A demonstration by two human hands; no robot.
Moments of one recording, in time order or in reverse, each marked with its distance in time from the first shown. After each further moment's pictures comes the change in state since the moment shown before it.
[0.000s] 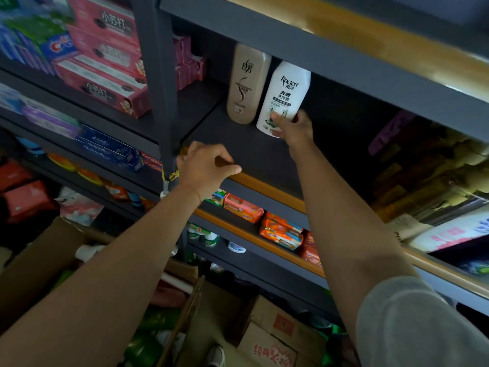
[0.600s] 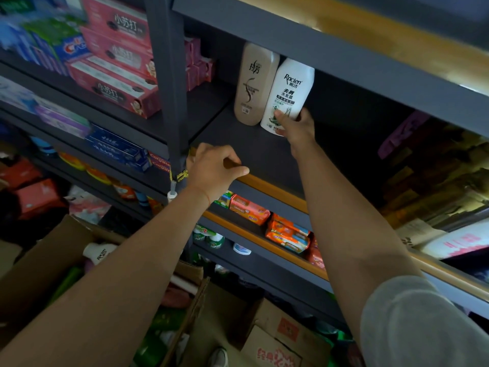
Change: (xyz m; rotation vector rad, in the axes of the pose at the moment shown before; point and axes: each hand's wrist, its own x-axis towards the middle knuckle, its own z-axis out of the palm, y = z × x) left_hand -0.006 0.005 -0.002 -0.049 0.001 -0.036; right_hand 0.010 0.005 0.015 -0.023 0.003 -0.013
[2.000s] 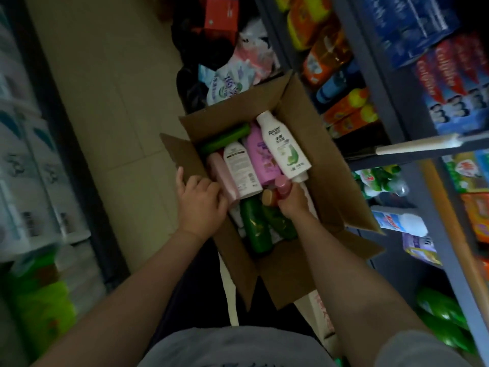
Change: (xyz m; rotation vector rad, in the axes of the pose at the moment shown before) left_hand -0.322 -0.398 -0.061 0.564 0.151 -0.595; right_hand -0.332 0.362 0.270 -1.139 -0.851 0.389
